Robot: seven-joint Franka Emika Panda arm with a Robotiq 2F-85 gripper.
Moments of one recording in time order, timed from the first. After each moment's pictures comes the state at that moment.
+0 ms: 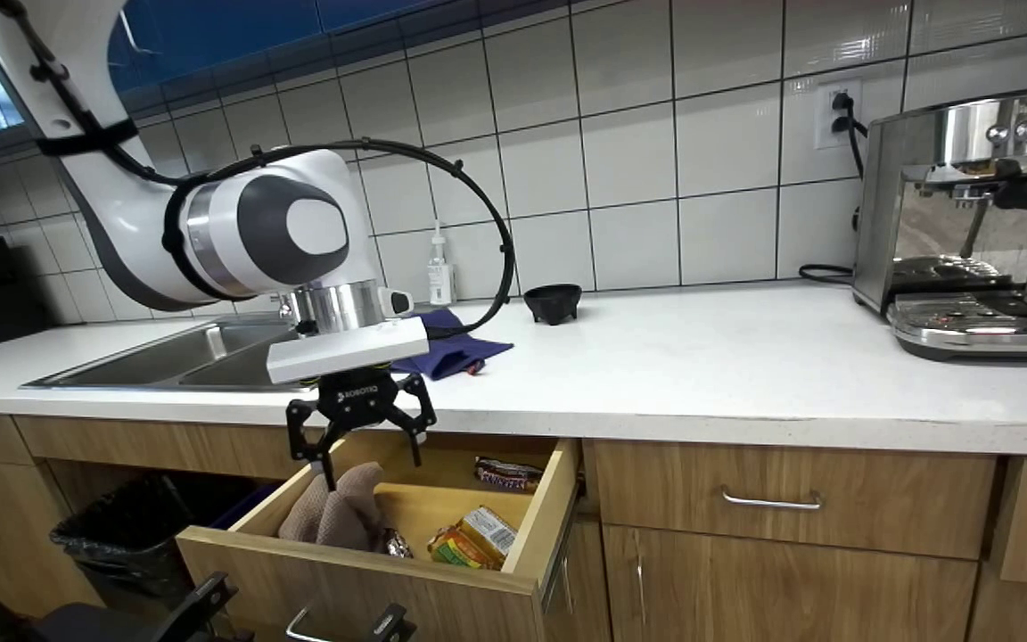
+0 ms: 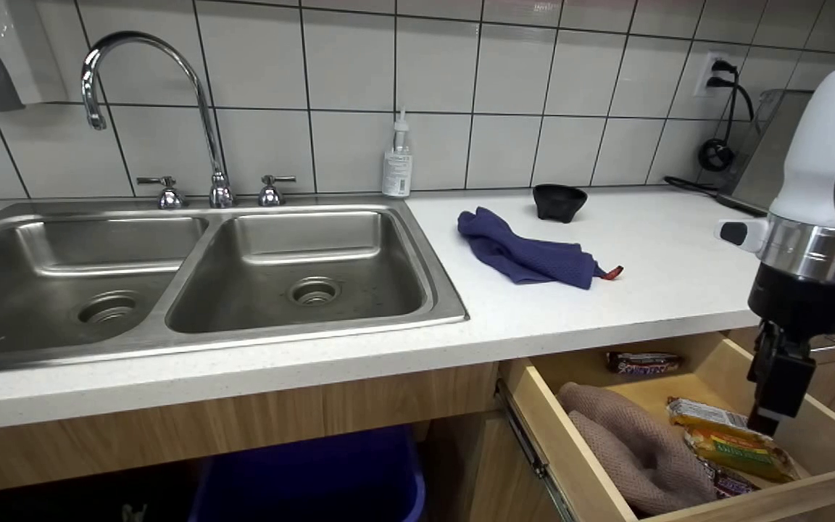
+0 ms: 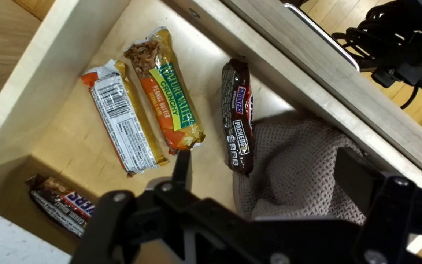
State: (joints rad) arm -0.02 0.06 -0.01 -2.77 -0.14 2.74 -0.62
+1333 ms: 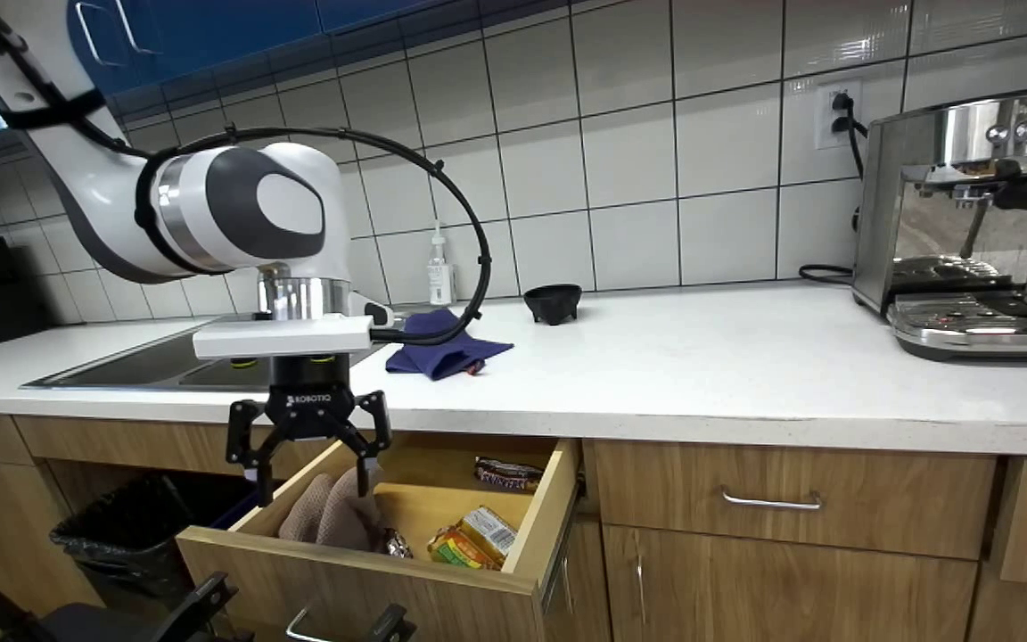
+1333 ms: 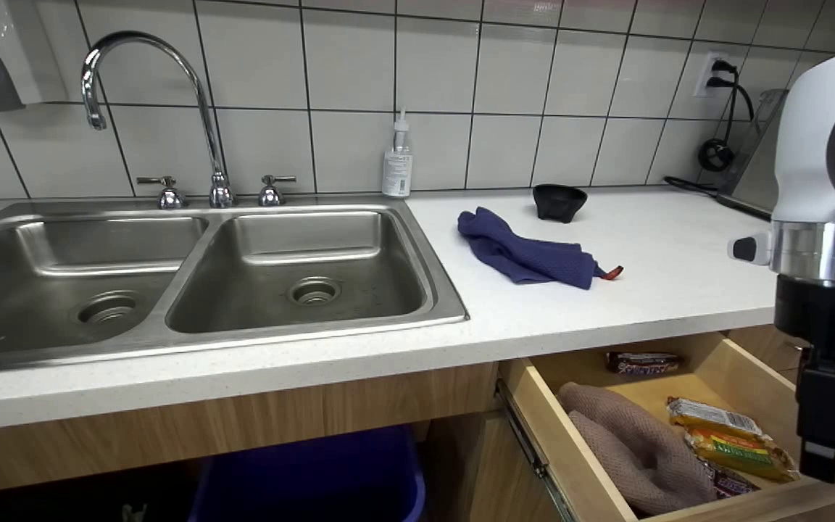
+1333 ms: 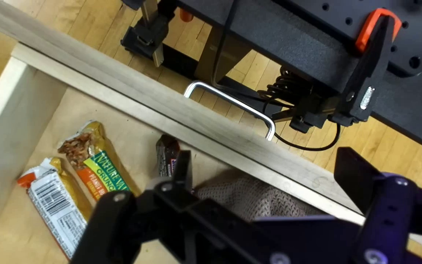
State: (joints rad) arm 0.01 -0.02 0.03 -2.77 -0.04 2.41 -0.49
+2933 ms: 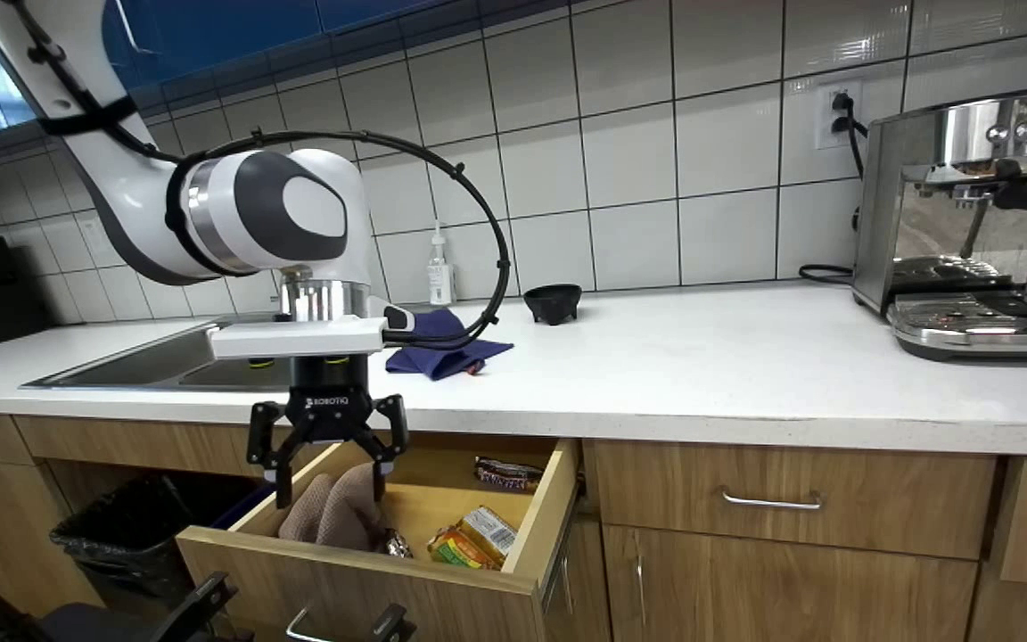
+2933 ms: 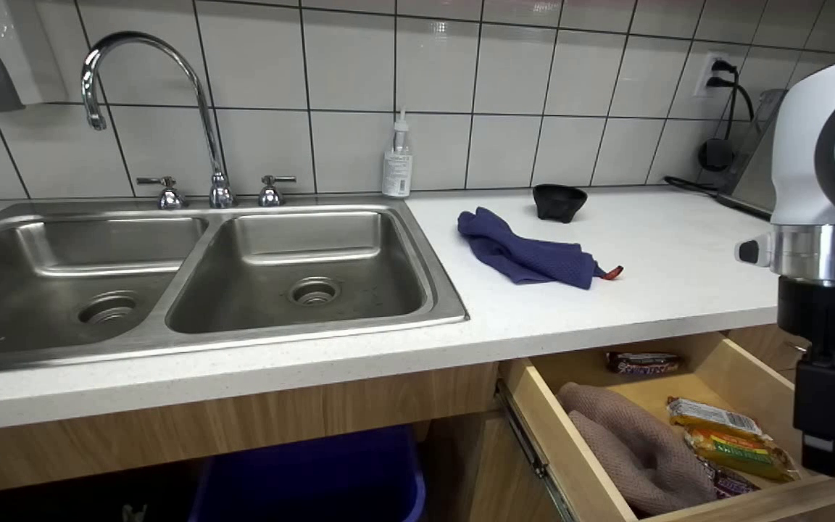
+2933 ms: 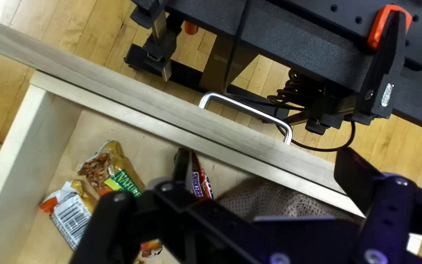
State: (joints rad) arm 0.01 0.03 -0.01 -2.73 -0.07 2.39 -0.42
